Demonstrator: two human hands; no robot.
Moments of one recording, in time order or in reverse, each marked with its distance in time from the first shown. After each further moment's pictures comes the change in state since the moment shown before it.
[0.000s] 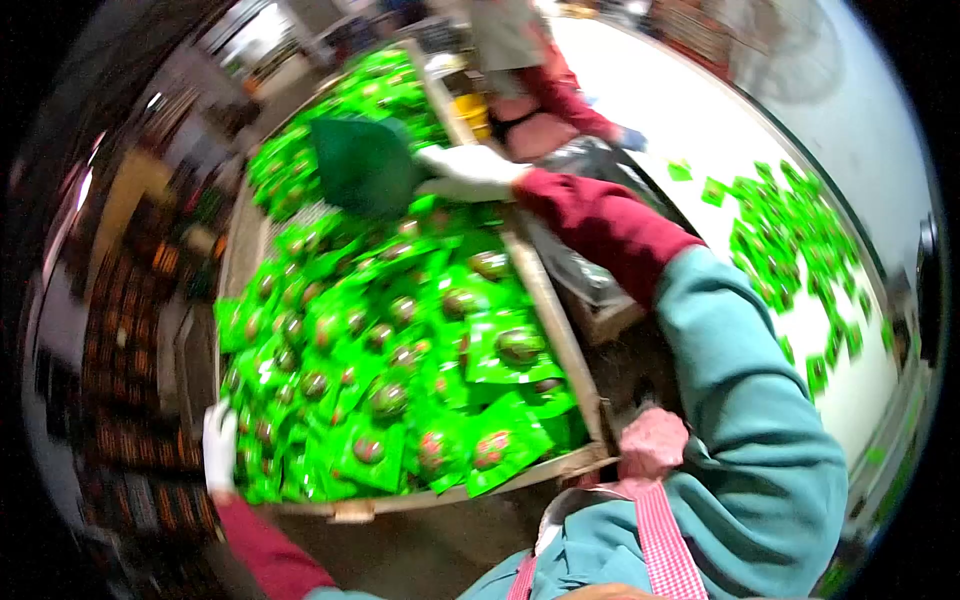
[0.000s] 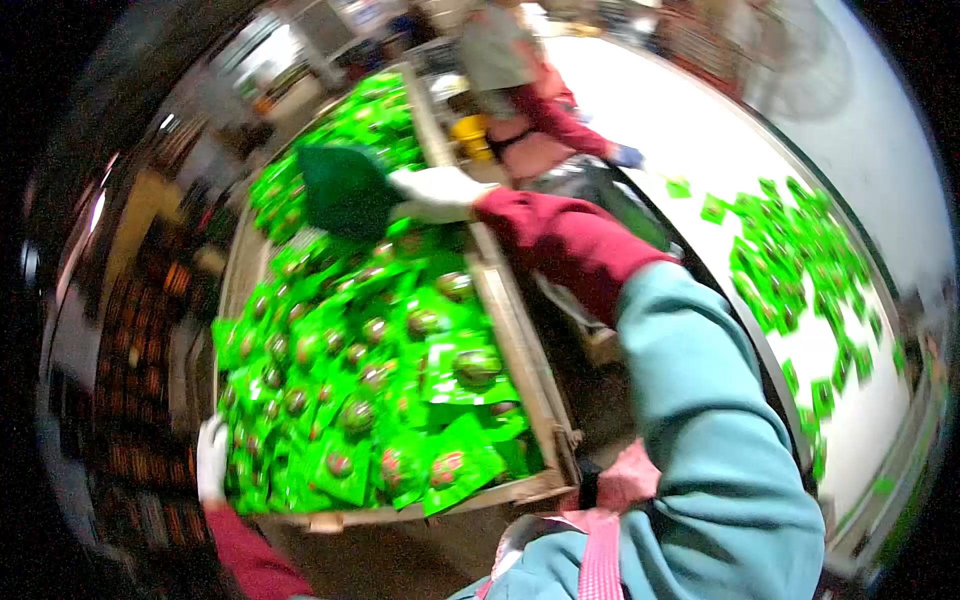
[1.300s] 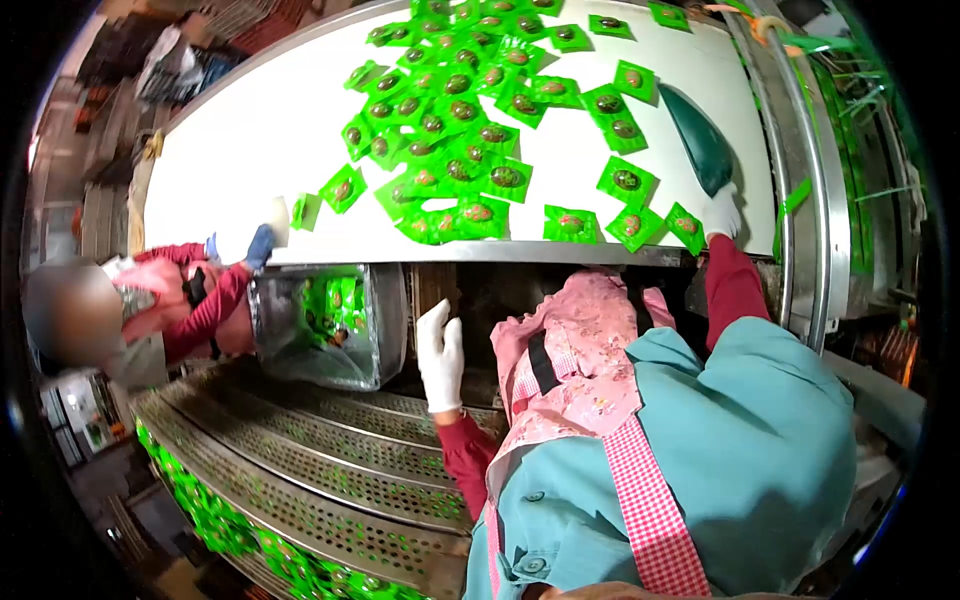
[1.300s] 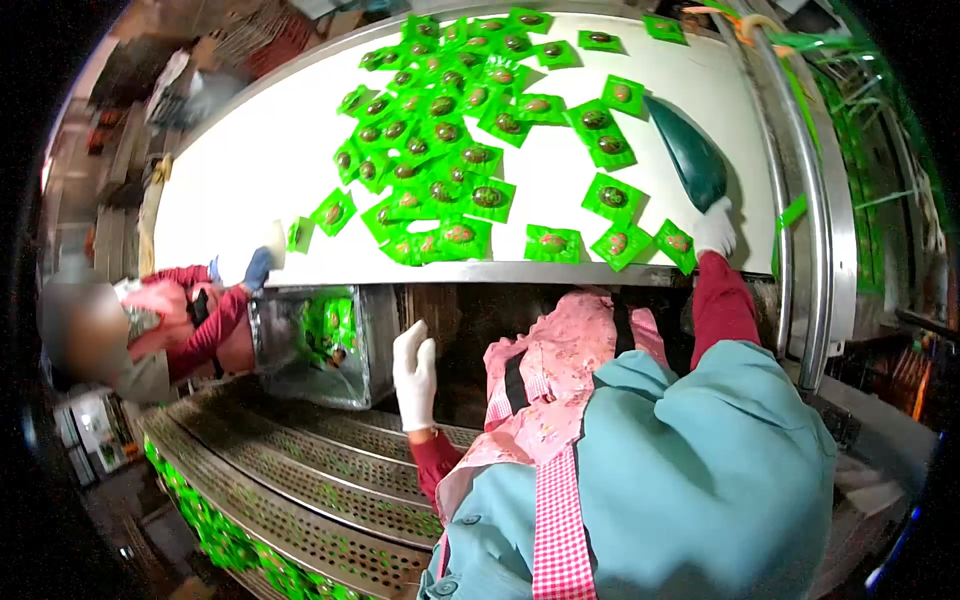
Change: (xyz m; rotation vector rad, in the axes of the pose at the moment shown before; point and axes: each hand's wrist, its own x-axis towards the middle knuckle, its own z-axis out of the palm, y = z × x) left_hand -0.076 0.694 0.446 -0.729 -0.778 0.916; right_hand -0.900 -0.057 -0.138 -0.549 0.721 2.699
